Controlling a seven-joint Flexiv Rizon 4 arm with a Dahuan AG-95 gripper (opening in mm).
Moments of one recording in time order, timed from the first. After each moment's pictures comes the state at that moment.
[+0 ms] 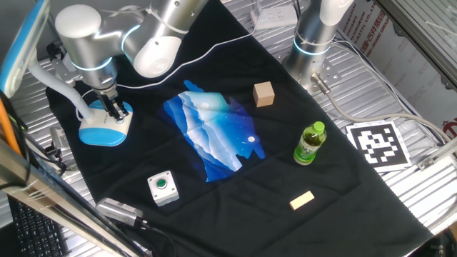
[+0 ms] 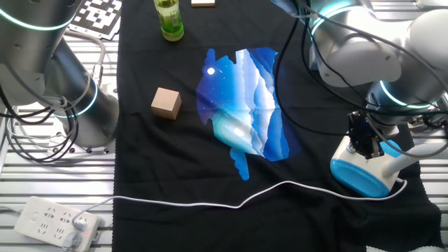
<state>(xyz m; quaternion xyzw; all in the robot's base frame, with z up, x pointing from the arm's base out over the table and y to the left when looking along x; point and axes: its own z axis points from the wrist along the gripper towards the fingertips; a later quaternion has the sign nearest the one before) 0.687 -0.088 0.043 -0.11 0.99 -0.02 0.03</state>
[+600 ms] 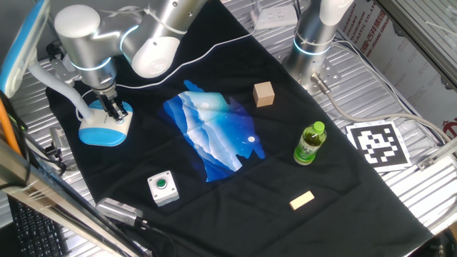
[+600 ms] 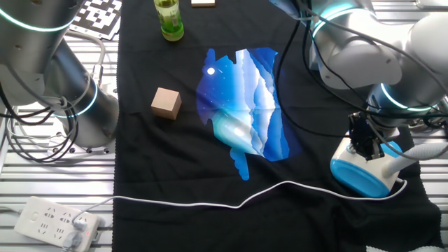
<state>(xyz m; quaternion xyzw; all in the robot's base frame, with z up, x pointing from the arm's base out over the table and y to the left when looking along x) 0.688 -0.089 0.040 -0.11 0.99 -0.01 0.03</state>
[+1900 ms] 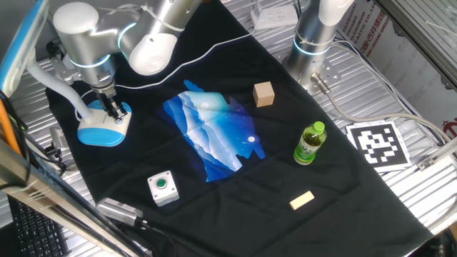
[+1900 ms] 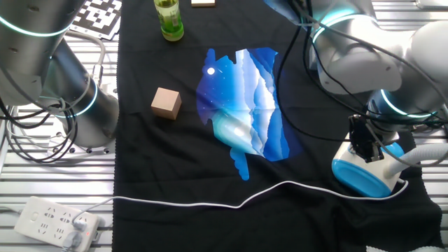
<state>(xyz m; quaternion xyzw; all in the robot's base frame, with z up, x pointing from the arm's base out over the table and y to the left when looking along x) 0.689 -0.092 0.040 -0.11 0.99 0.01 0.03</state>
